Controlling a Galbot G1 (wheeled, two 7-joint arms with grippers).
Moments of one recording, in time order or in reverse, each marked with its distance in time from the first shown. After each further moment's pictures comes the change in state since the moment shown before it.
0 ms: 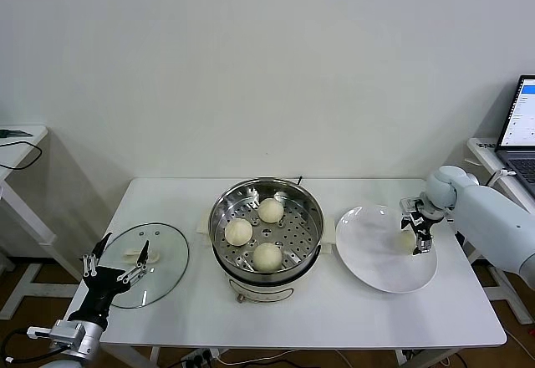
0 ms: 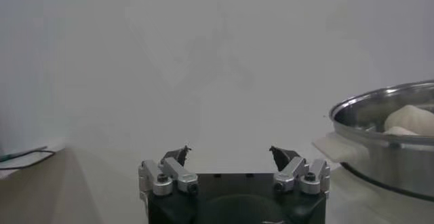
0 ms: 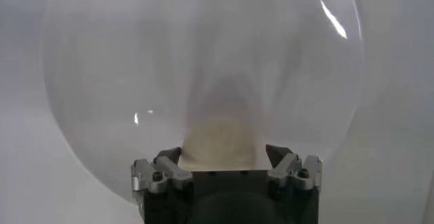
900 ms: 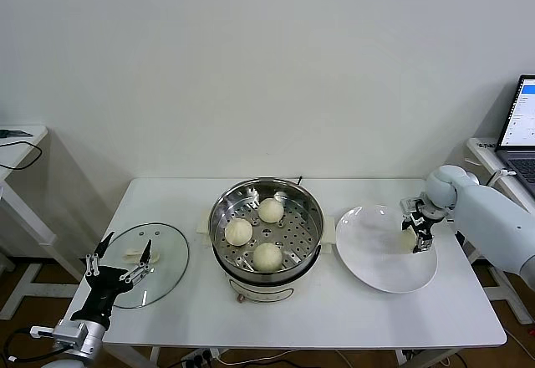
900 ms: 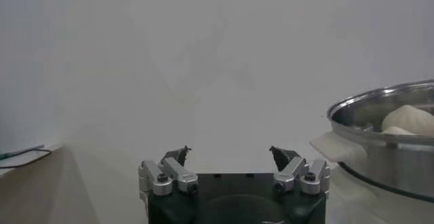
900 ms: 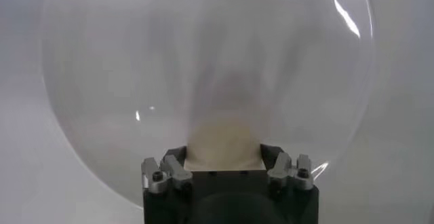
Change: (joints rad) left arm -0.002 -0.004 0.009 -0.002 0.004 -0.001 -0.001; right arm 0.004 -0.014 0.009 0.027 -0.003 -0.004 -0.020
